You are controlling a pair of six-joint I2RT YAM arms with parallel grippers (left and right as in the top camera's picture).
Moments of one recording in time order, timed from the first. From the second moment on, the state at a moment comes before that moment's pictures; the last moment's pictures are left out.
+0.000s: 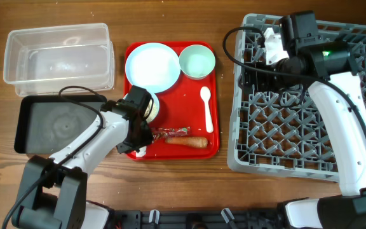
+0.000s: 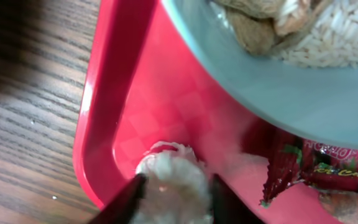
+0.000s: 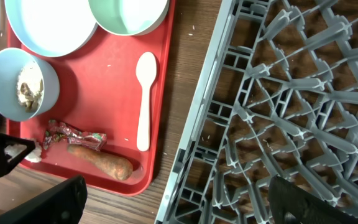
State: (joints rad) left arm -0.36 1.58 0.86 -0.86 0.00 -0.75; right arm 0.18 1.57 1.61 -1.27 -0.19 0.08
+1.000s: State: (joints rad) left arm 0.03 1.45 1.18 -0.31 -0.16 -0.51; right arm 0.18 1.57 1.61 -1.30 -0.13 0.08
